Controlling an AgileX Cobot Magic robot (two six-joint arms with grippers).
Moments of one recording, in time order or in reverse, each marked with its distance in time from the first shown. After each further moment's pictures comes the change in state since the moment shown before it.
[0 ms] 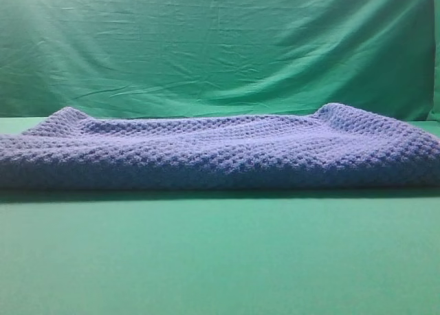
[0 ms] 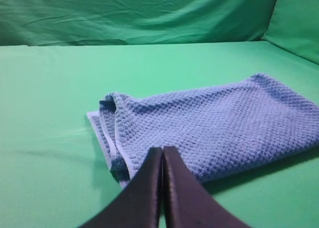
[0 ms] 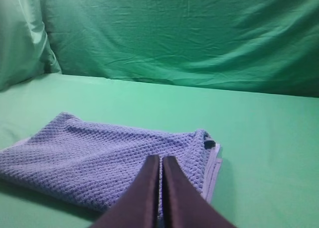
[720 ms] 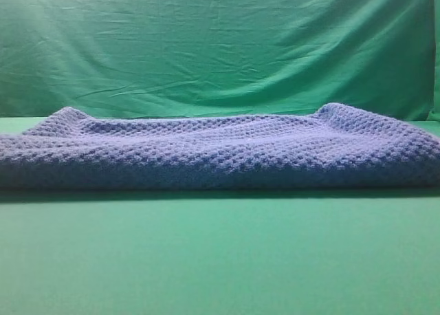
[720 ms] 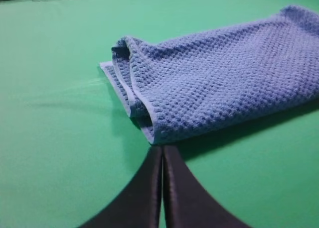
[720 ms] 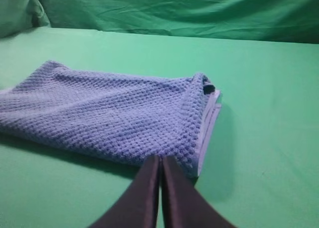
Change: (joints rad) left arm 0.000 0.001 0.127 0.076 -0.010 0.007; right arm 0.000 0.000 0.129 0.001 -0.010 -0.010
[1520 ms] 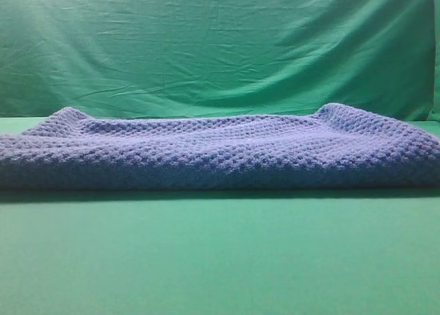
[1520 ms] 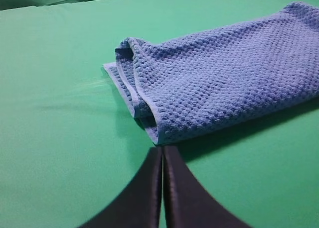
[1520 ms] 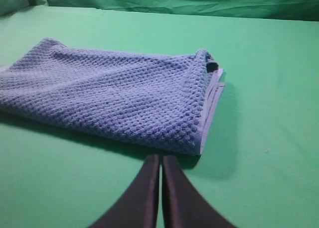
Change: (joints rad) left arm 0.005 0.000 0.020 0.050 -0.017 0.005; right arm 0.000 0.000 0.036 -0.002 0.041 0.000
